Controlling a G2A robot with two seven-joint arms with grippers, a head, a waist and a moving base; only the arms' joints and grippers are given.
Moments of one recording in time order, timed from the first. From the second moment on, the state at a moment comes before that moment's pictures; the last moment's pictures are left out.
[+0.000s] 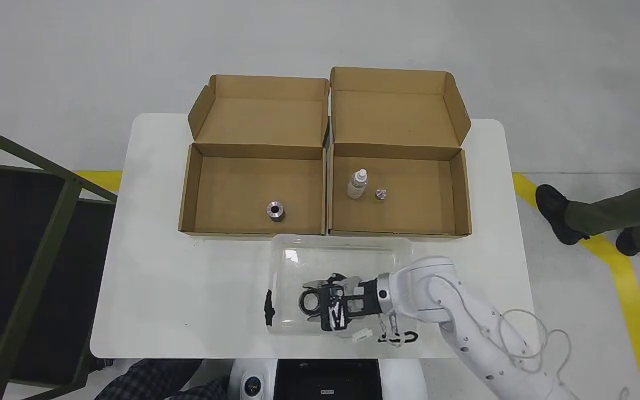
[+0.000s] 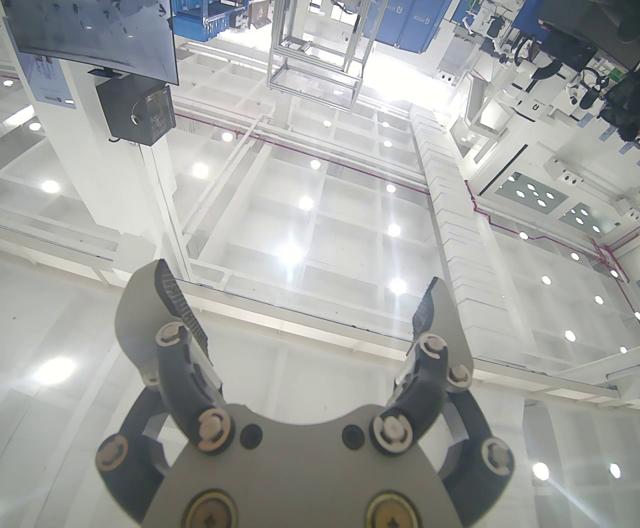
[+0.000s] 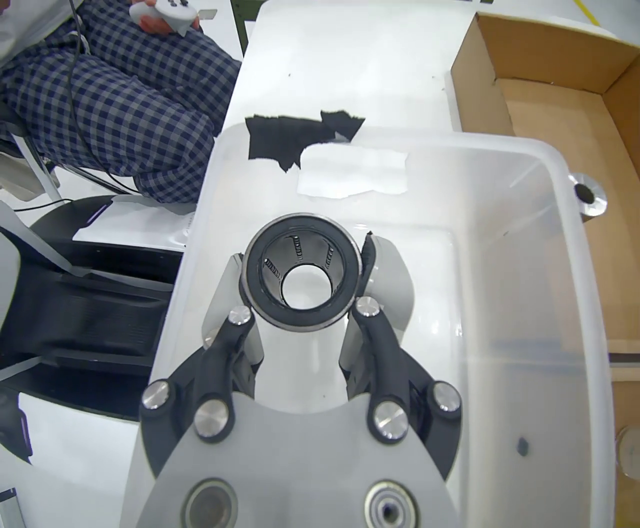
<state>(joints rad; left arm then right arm) -0.03 -0.30 -0.61 -1.22 3.05 0.21 0.06 -1.21 -1.12 0.93 -1.82 -1.29 -0.98 0.36</state>
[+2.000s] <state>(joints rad) -0.03 -0.30 -0.61 -1.22 3.05 0.21 0.06 -1.25 -1.07 1.22 -1.88 -0.76 -0.88 0.23</state>
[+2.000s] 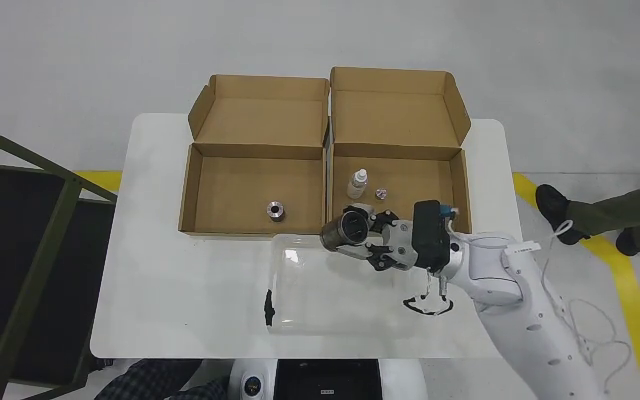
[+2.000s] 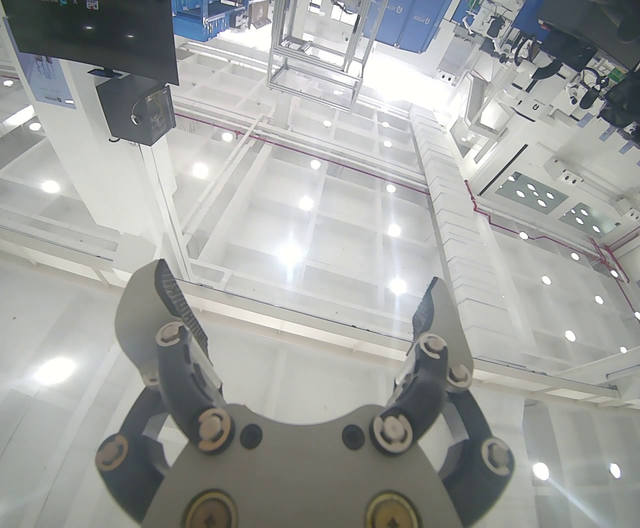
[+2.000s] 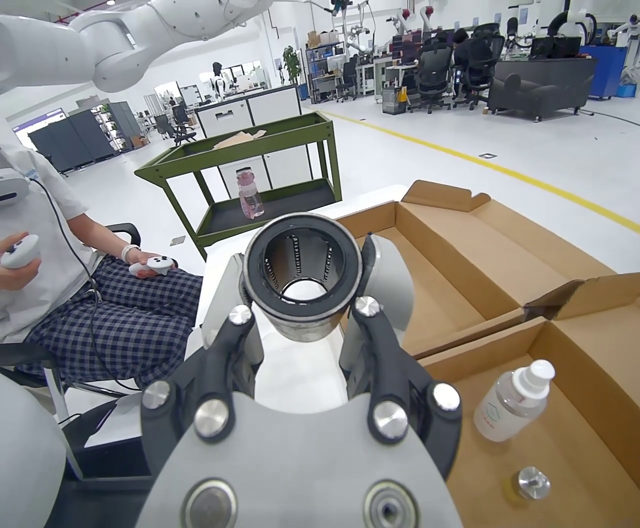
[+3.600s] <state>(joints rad) -0.03 -0.30 -0.61 -1.22 3.05 0.21 0.06 -0.73 -1.24 0.73 -1.60 -1.14 -0.35 0.51</state>
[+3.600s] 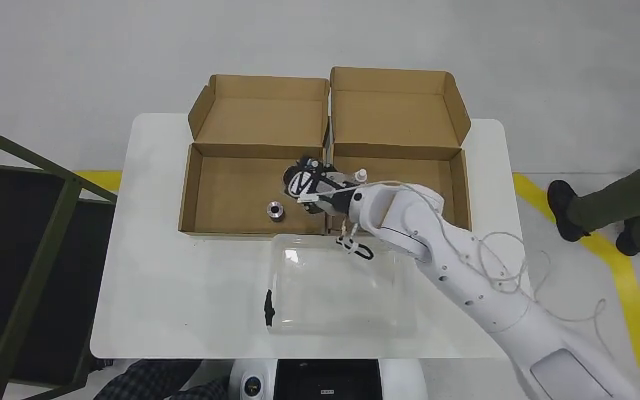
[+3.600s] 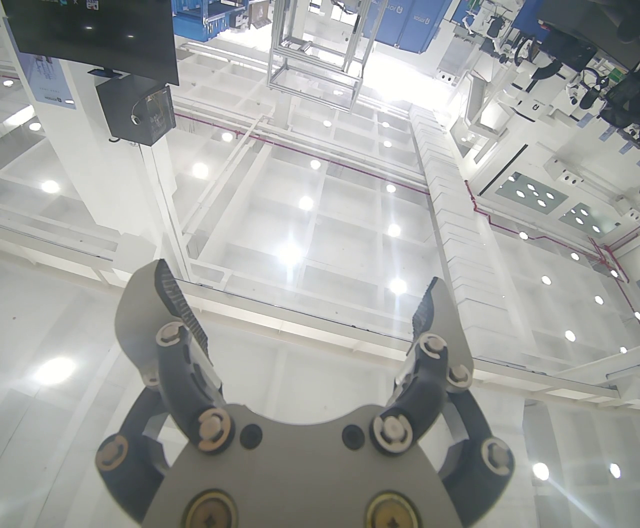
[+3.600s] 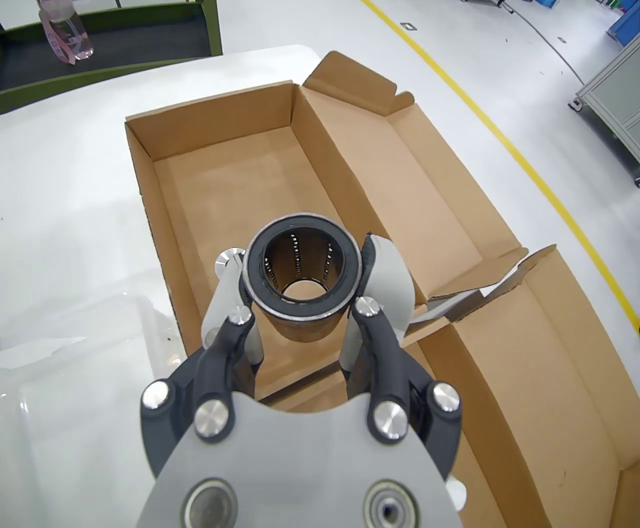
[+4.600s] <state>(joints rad) -0.03 -0.30 -0.61 -1.22 3.05 0.21 0.06 -0.60 -1.38 0.59 -1.26 -1.14 -0.32 0.53</state>
